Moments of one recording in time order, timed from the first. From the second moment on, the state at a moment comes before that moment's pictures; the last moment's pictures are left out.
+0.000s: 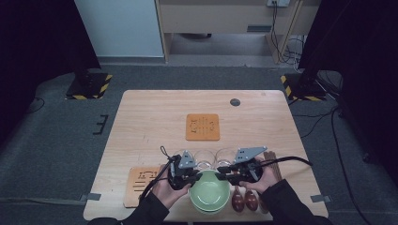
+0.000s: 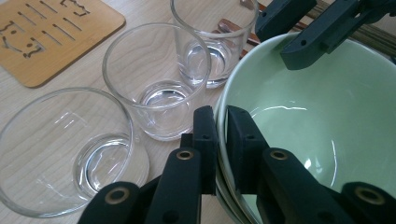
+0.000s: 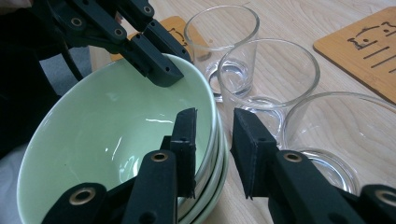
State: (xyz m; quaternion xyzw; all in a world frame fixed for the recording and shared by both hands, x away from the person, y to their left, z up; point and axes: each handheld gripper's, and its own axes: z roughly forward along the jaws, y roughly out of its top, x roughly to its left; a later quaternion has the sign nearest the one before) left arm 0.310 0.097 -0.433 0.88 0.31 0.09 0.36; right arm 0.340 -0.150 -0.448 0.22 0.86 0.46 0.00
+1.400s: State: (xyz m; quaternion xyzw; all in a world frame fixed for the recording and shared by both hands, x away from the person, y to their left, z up) left arm 0.308 0.098 -0.426 0.87 0.31 0.09 0.38; right arm 0.334 -0.133 -0.447 0.16 0.88 0.45 0.06
